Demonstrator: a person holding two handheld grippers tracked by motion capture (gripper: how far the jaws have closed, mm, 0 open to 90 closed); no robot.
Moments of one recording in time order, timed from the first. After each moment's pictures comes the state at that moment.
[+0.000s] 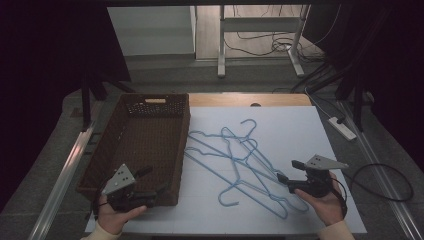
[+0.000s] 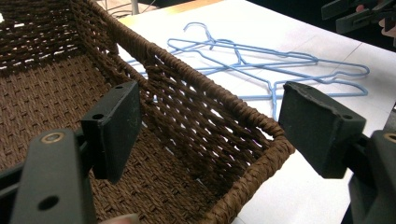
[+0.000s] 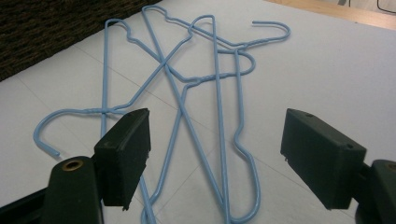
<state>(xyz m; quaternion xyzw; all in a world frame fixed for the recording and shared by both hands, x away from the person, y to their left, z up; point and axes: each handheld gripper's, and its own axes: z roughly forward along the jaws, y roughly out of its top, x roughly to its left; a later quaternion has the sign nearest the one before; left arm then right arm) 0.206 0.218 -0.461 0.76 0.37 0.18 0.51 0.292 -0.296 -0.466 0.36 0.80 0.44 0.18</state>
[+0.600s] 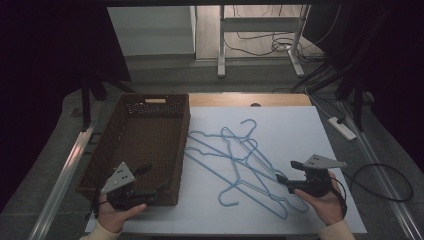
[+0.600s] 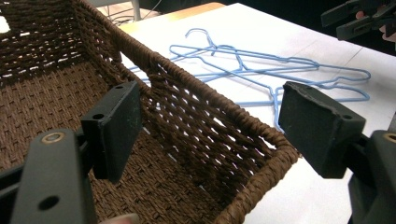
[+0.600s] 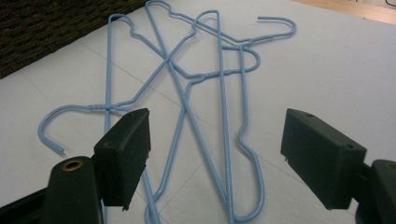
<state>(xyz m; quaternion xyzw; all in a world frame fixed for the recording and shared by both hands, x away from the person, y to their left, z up) 0.209 0.217 -0.458 0.75 0.37 0.19 0.51 0.293 -0.294 -0.465 0.36 0.81 0.43 0.17</state>
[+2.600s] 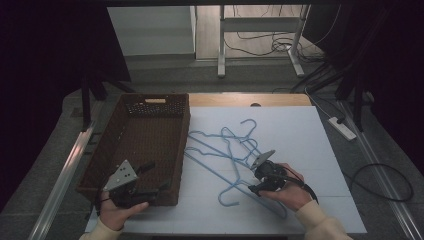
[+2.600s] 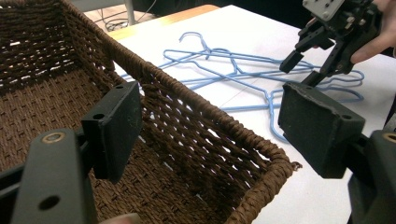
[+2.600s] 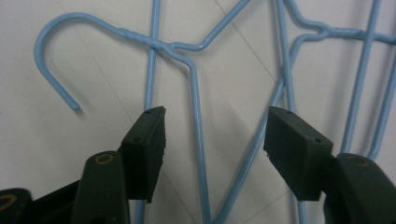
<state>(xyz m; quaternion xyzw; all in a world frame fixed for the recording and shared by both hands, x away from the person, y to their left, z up) 0.213 0.213 -0.453 0.76 0.36 0.19 0.51 0.322 -0.186 -0.488 0.25 0.94 0.20 0.09</state>
